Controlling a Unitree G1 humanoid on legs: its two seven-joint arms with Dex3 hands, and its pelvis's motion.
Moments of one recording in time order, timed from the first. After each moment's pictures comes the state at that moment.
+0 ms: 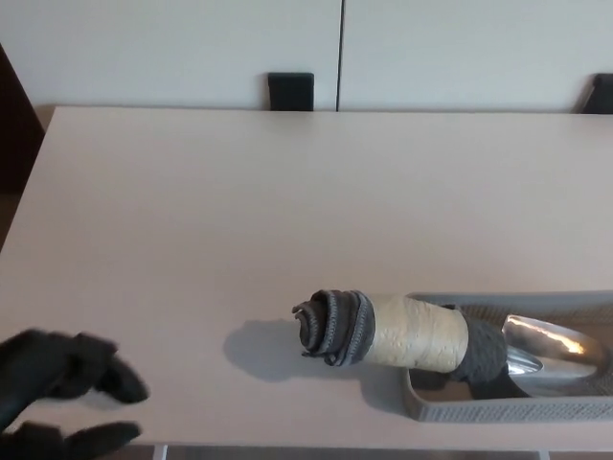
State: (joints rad) left_arm 0.31 0.39 0.25 -0.61 0.69 0.42 -0.99; right_arm 0.71 -0.54 0.08 -0.10 -0.16 -0.02 0.35
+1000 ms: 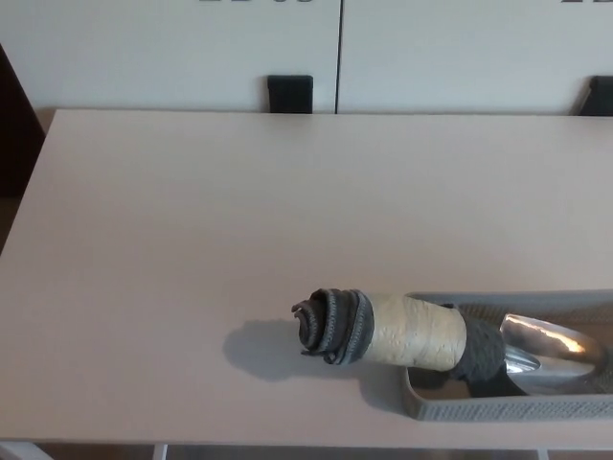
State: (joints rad) left_arm 0.64 0.51 0.66 -0.36 0.19 0.42 -1.17; right_arm 0.71 -0.54 0.08 -0.05 -0.16 -0.02 0.35
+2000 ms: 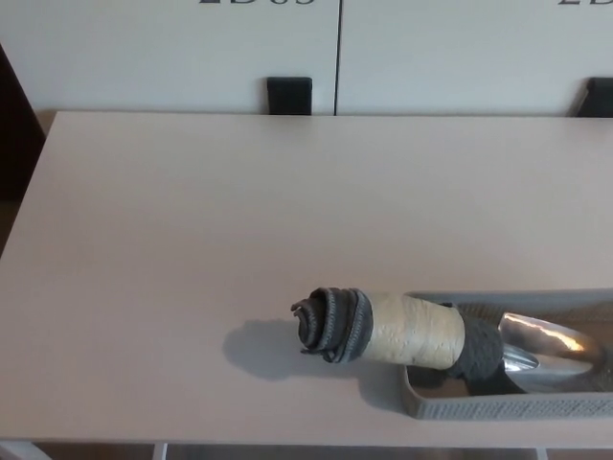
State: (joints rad) left_arm 0.52 0.40 0.31 0.41 0.17 0.13 -0.94; right_arm 0.66 -0.50 0.06 0.27 -0.15 -0.10 0.32
